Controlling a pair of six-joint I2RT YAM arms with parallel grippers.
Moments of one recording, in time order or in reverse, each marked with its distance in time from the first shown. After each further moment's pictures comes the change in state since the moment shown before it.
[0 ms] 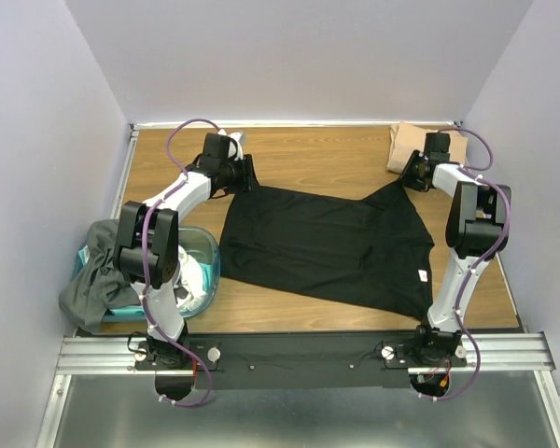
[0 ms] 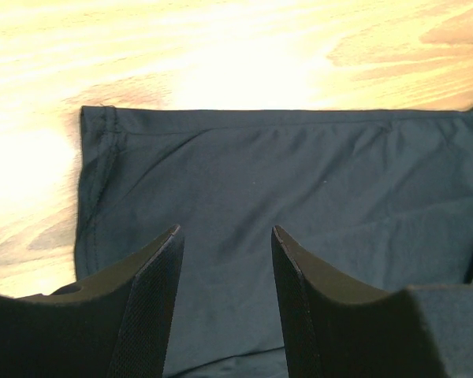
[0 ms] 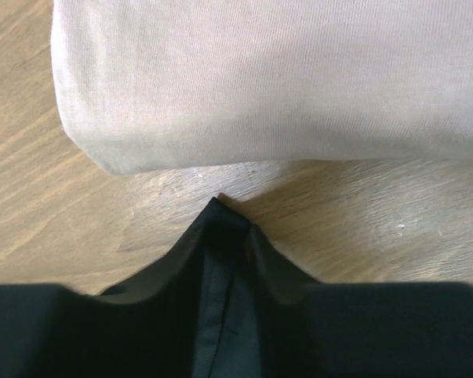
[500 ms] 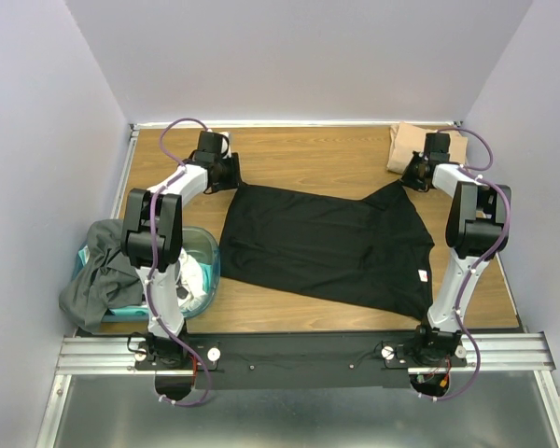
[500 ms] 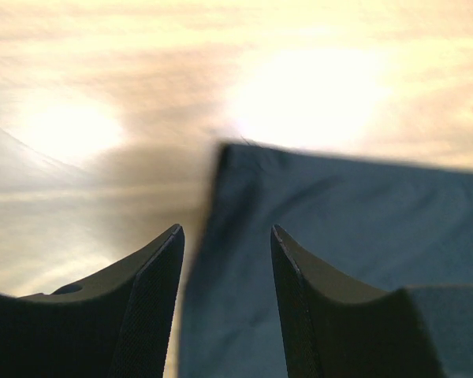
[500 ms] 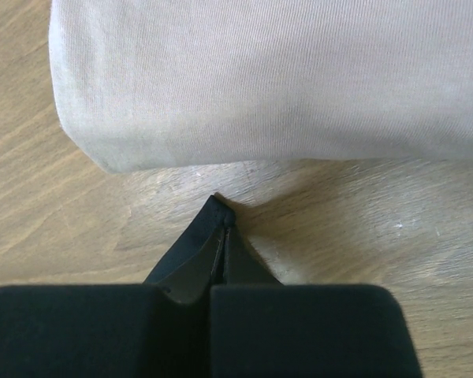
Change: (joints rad) left arm 0.063 0.144 0.103 -0.040 -0.153 0.039; right arm 0.000 0.000 -0.001 0.001 0.000 -0.011
